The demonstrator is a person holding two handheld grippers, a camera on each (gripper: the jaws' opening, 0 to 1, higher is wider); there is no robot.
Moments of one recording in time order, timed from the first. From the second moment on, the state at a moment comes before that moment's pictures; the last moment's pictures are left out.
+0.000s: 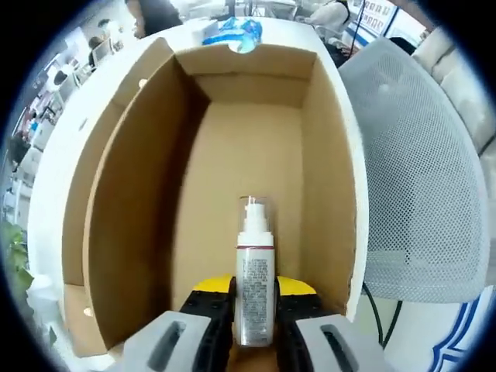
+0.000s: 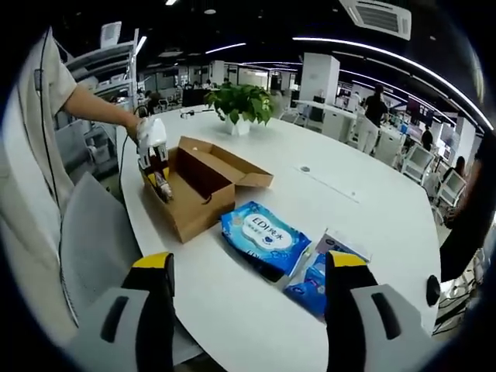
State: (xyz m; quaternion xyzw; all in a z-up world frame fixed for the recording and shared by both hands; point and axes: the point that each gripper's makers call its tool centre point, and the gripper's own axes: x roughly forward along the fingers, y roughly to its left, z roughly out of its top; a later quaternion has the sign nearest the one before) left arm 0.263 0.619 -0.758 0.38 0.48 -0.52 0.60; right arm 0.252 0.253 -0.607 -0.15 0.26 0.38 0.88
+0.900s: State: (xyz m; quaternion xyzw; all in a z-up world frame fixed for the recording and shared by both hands) left arm 0.261 0.537 -0.684 0.36 0.37 -0.56 0.65; right arm 0.250 0.300 -0.604 -0.17 0.22 0.45 0.85
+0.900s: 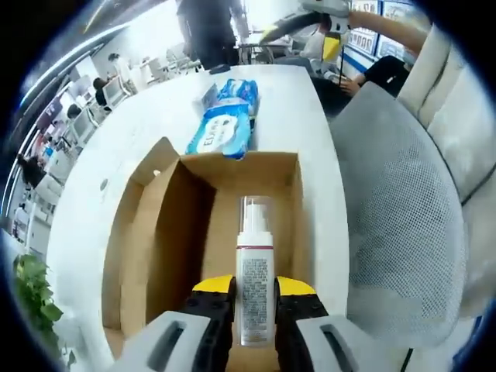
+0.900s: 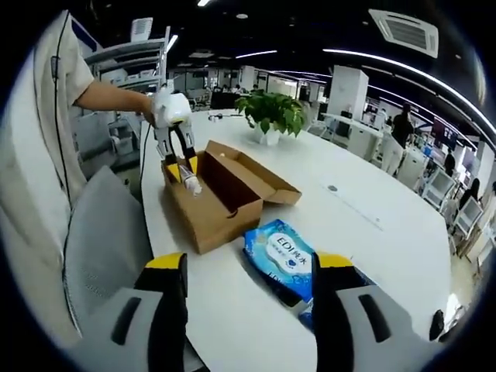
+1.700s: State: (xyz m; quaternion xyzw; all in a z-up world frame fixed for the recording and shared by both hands) left arm 0.235 0.450 -0.616 0.32 0.26 -0.63 0.66; right arm 0.231 0.361 -0.599 -0.20 0.17 0.55 0.79
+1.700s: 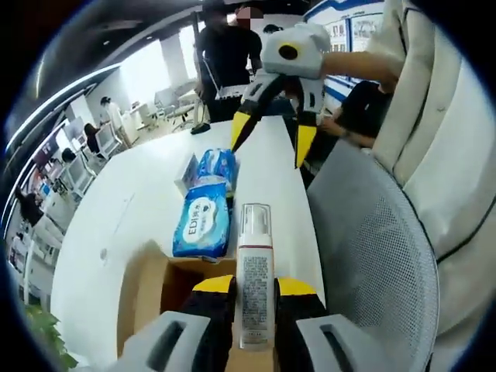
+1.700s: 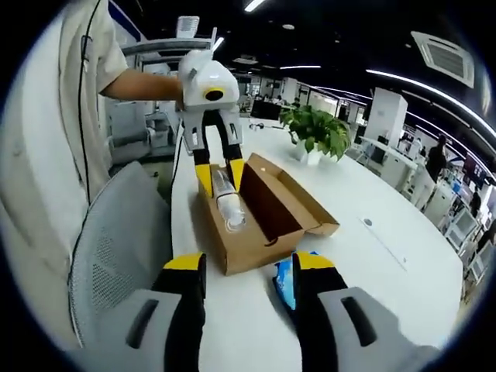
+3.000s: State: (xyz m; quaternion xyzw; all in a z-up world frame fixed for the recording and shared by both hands) left arm 0.216 0.415 -0.612 0.23 0.21 -0.68 0.66; right arm 0.213 0.396 -0.585 -0.20 0.14 0.62 0.74
